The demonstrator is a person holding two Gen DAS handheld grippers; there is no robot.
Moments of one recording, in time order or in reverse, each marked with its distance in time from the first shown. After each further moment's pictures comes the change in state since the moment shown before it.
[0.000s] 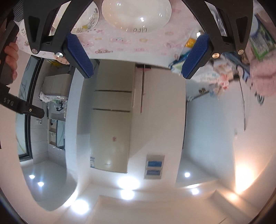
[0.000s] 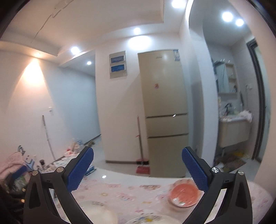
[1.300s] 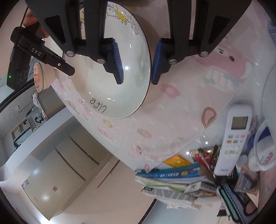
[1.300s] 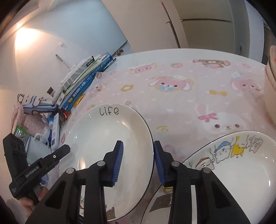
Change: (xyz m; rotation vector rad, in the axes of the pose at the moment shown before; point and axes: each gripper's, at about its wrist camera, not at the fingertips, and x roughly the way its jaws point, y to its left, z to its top) left arm 0.103 0.106 -0.166 -0.523 0.685 0.056; right arm 0.205 0.026 -0.237 0.164 0.877 0.314
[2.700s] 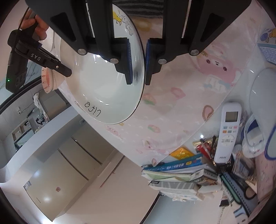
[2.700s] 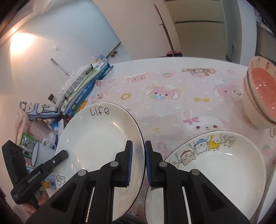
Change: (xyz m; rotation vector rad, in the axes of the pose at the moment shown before) left arm -0.042 -0.035 0.005 0.020 -0.001 0.004; right arm -0.058 0.007 0.013 0.043 -0.002 -0.034
